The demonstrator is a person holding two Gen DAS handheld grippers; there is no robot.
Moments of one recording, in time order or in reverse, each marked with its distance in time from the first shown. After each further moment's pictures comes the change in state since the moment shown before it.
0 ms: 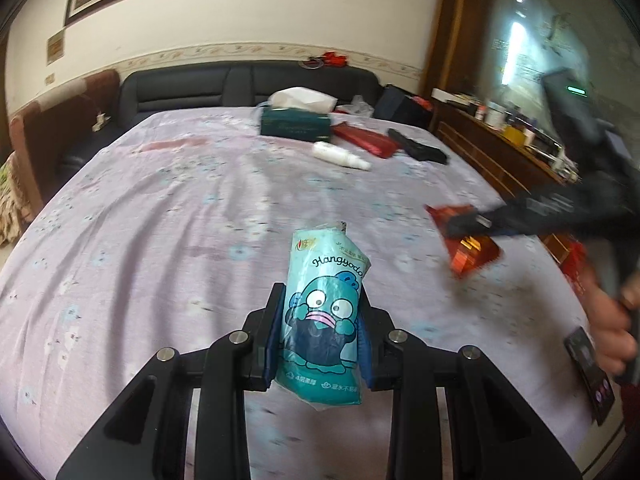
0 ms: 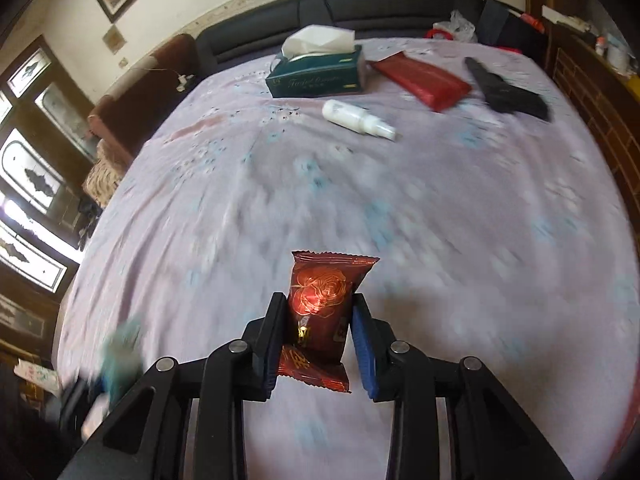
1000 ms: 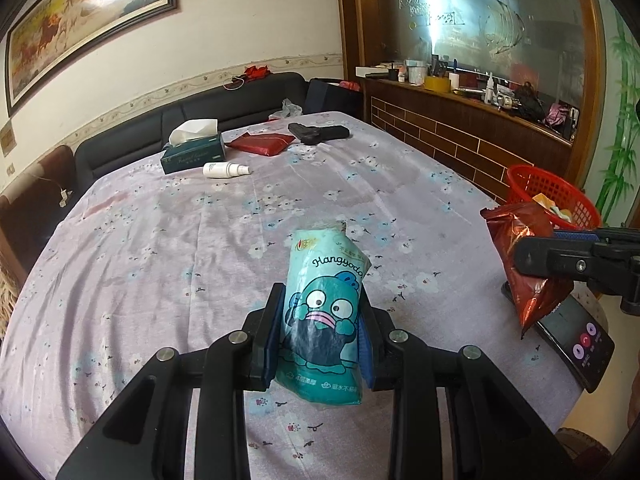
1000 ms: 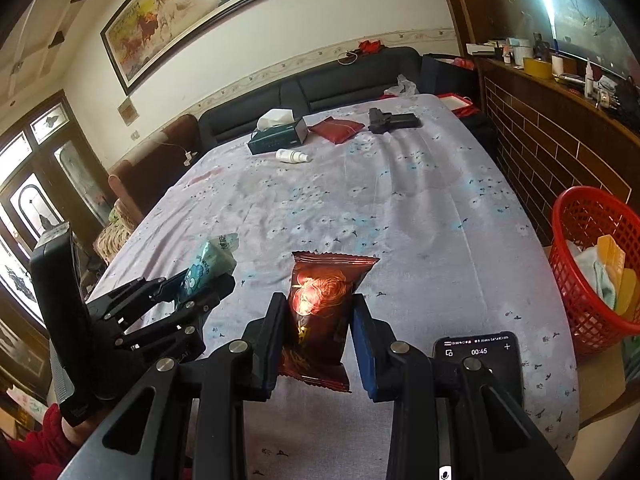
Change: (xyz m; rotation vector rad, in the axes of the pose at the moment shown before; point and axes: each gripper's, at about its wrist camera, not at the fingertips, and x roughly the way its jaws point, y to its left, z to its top) left arm -0.009 -0.152 -0.038 0.290 -0.017 -0.021; right arm -0.135 -0.069 -0.171 0.067 -0.324 -0.011
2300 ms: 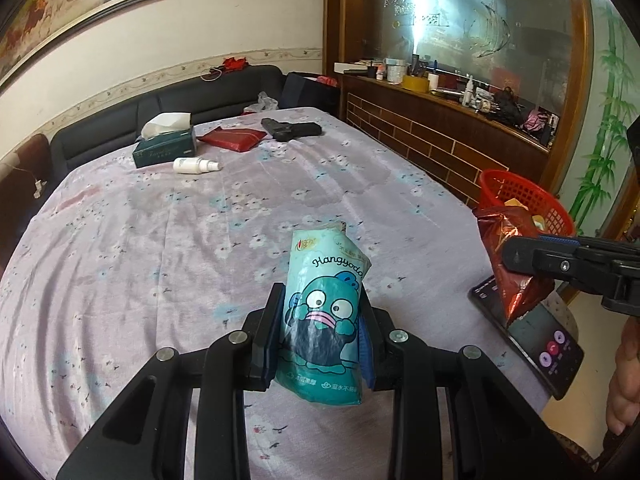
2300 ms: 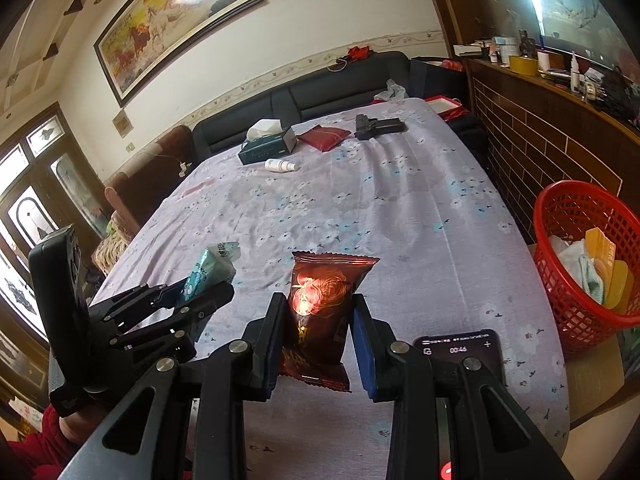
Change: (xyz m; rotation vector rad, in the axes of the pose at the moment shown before) left arm 0.000 -0.008 0.011 -0.023 0.026 -0.121; right arm -0.017 -0.017 -0.001 0.036 -0.030 -0.009
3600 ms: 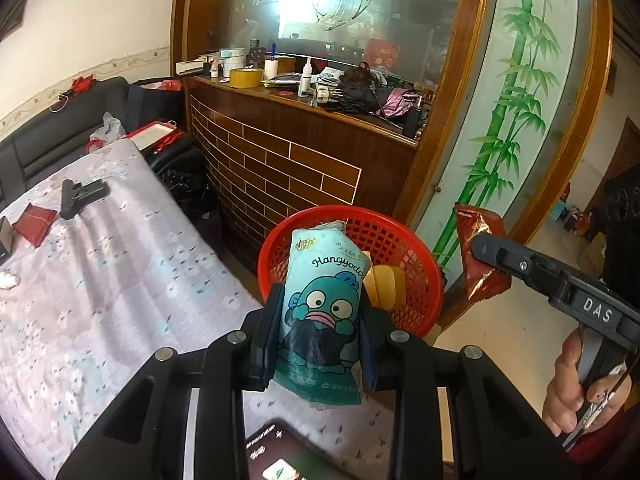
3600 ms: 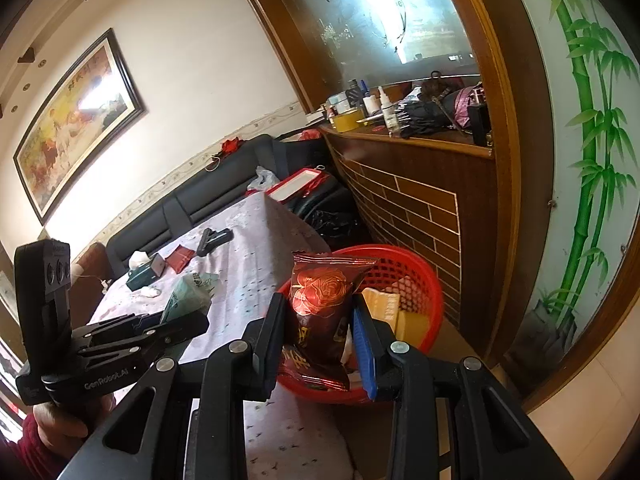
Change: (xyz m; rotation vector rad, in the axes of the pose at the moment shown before) left arm 0.086 -0.223 0.123 0.198 0.081 -0.404; right arm -0.144 -0.210 0.017 0.277 -0.291 -0.285
